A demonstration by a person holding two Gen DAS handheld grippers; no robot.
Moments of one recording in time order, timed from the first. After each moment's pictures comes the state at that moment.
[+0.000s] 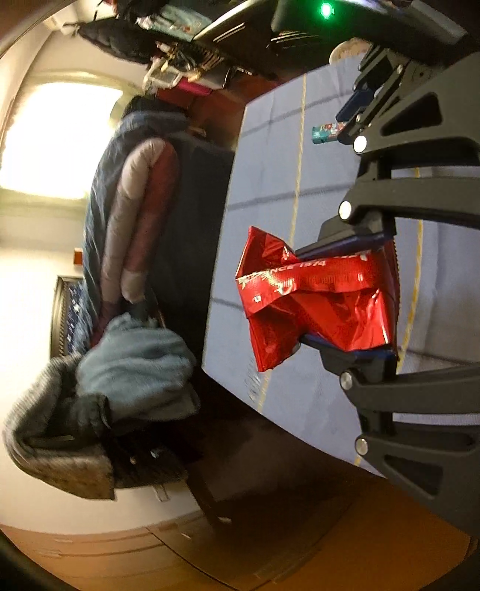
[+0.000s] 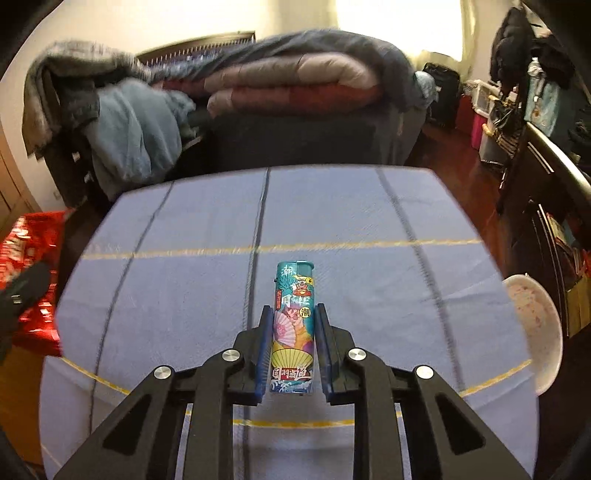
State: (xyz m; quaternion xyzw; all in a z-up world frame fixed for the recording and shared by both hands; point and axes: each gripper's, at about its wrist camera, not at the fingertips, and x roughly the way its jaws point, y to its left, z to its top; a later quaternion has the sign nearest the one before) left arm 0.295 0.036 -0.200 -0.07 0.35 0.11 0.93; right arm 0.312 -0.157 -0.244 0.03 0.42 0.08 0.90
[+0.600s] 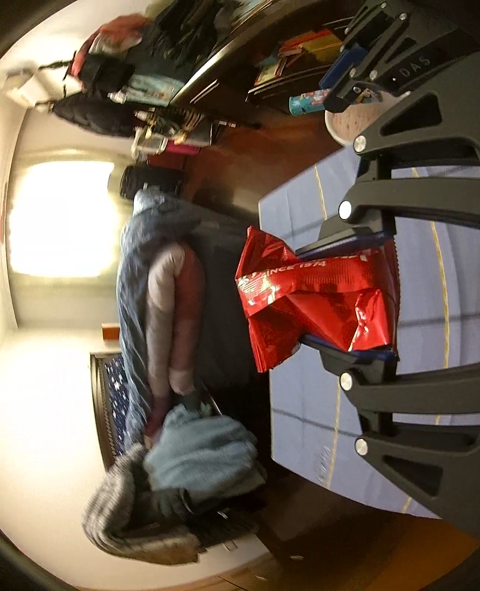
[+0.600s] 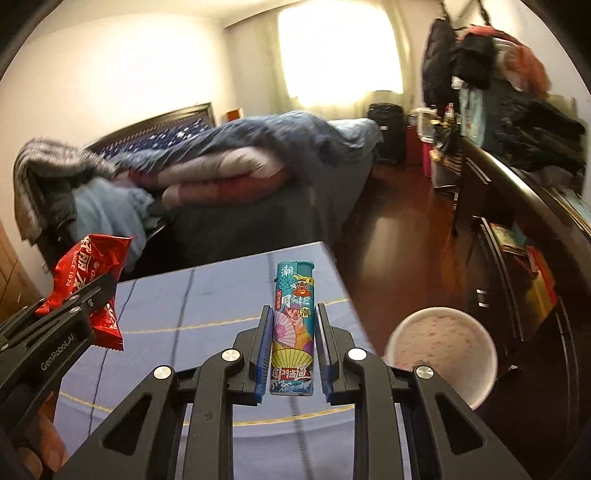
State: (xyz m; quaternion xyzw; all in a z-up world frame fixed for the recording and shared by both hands) left arm 0.309 -0.119 -0.143 0.01 0.30 -0.01 0.95; right arm 0.270 -0.309 -0.167 0.09 0.31 0.01 0.95
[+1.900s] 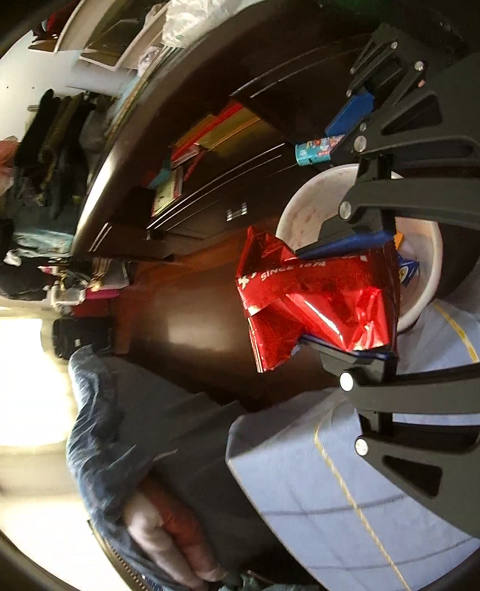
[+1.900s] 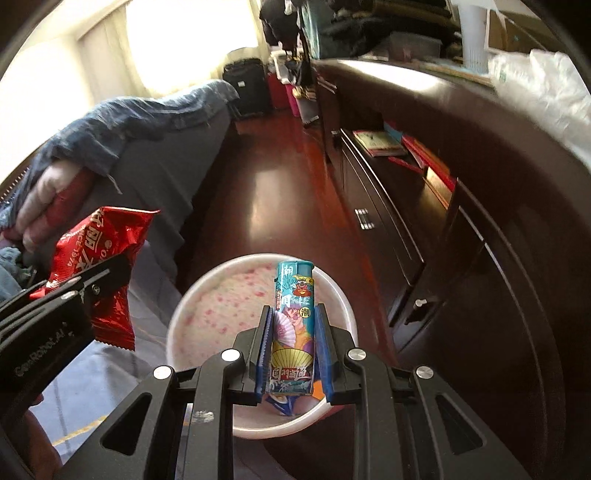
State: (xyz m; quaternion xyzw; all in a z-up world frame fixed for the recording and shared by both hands) left arm 0.376 -0.410 -0.265 0.11 0.40 -0.27 0.87; right arm 0.280 -0.536 -0.301 0.19 0.39 -0.20 0.88
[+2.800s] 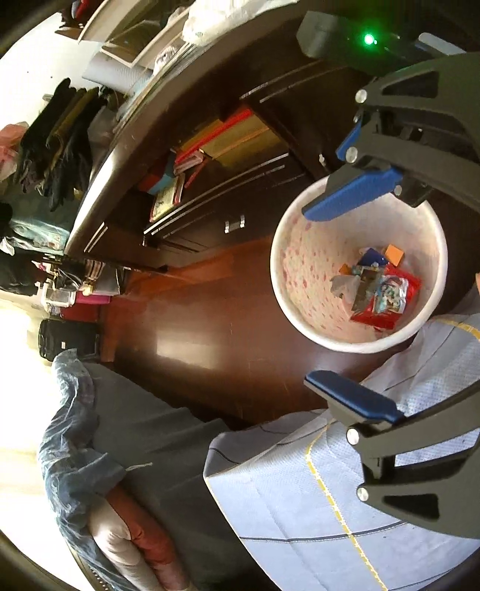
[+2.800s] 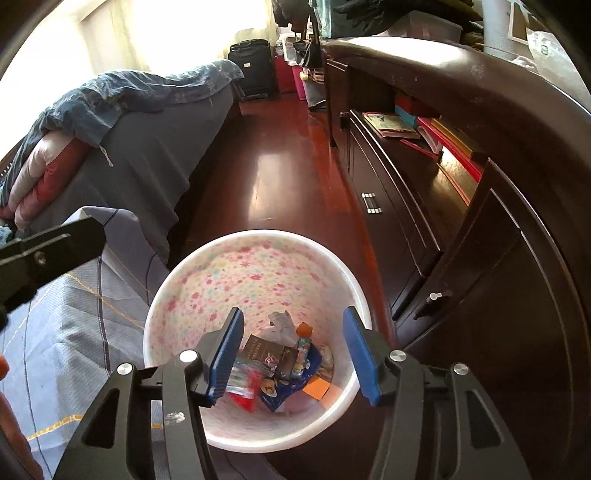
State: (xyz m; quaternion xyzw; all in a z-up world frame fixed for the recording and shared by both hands) left arm 0.398 -0.395 -0.277 0.06 0.42 -0.29 0.85; right arm 0.301 -0.535 -0.333 0.18 0.42 -0.19 0.87
